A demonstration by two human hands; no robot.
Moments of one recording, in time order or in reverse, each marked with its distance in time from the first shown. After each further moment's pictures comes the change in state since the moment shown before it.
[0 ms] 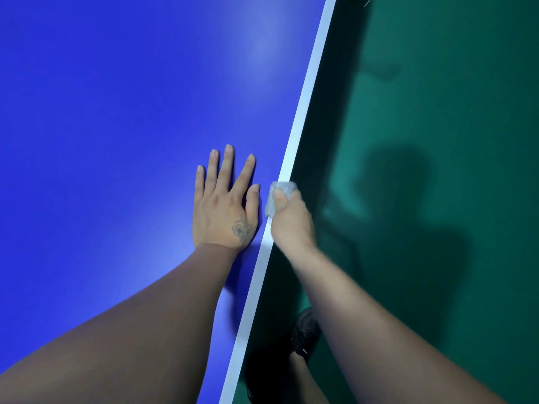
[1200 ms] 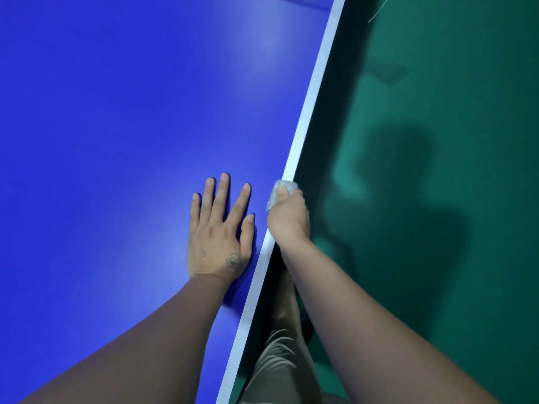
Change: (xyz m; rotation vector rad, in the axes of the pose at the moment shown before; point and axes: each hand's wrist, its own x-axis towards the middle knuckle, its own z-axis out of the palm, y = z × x) left_hand 0.003 0.001 -0.006 -0.019 -0.046 -0.028; right_hand 0.049 -0.049 -0.011 -0.008 0.053 0.179
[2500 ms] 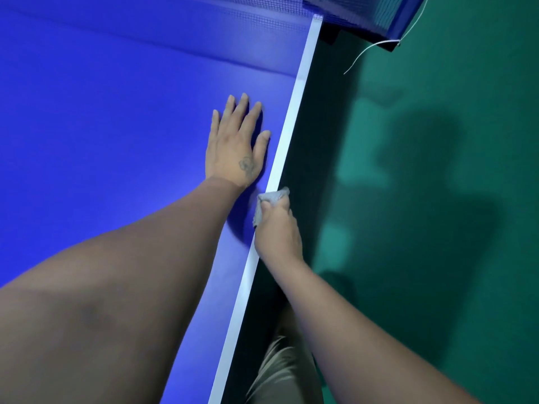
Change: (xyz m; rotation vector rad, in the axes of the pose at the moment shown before) left_hand 0.303 0.078 0.017 -0.062 0.028 0.121; right_hand 0.085 -0.078 -0.057 -0.126 -0.091 -0.231
